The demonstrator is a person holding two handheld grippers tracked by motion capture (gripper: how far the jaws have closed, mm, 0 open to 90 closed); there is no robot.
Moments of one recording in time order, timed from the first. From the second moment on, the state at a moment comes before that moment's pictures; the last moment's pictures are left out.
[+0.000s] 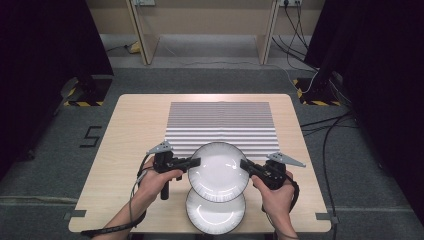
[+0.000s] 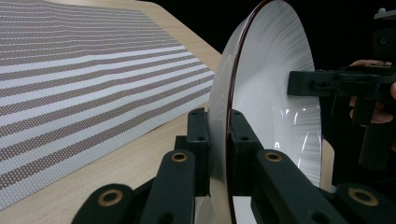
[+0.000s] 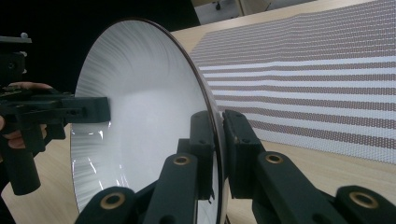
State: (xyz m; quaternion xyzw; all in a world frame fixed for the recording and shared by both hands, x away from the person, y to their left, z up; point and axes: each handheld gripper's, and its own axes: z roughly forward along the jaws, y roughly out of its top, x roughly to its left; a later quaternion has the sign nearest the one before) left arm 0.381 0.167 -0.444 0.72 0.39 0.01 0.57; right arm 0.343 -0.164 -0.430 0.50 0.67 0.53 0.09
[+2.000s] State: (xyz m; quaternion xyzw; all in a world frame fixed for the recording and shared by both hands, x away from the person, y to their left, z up) left arm 0.435 0.154 -0.417 0.71 0.38 0.05 0.59; right arm 0.396 -0.167 -0.401 0.50 0.67 0.54 0.15
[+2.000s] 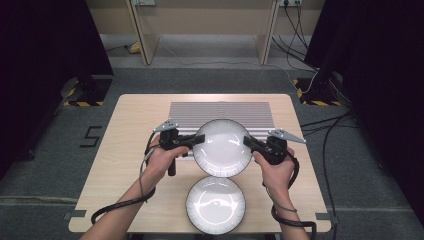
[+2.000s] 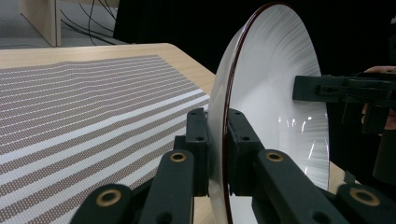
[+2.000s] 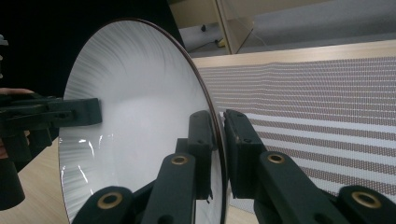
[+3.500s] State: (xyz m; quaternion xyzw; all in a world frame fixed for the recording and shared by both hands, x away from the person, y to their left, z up) left arm 0.480 0.143 -0.421 0.70 0.40 0.06 0.59; right arm 0.447 -0.172 -0.405 0.51 0.66 0.53 0.16
